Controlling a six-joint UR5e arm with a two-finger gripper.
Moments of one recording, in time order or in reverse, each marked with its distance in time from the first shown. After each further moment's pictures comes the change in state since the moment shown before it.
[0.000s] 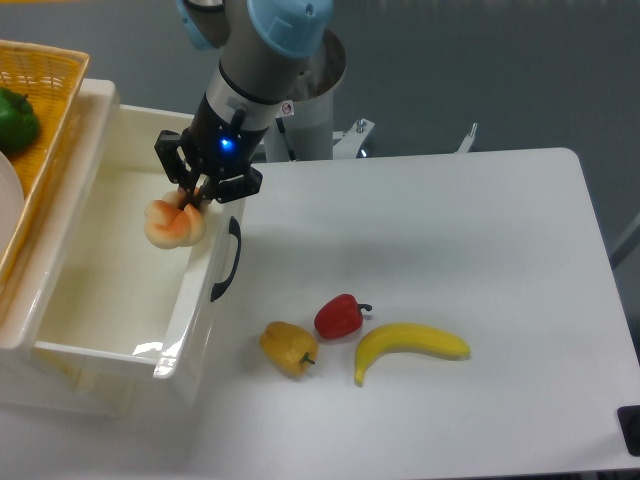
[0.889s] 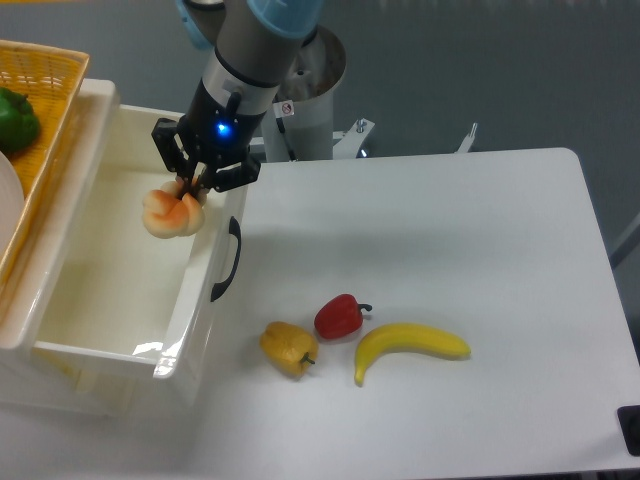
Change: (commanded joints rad) arm -0.003 0.031 0.000 -0.003 0.040 -0.009
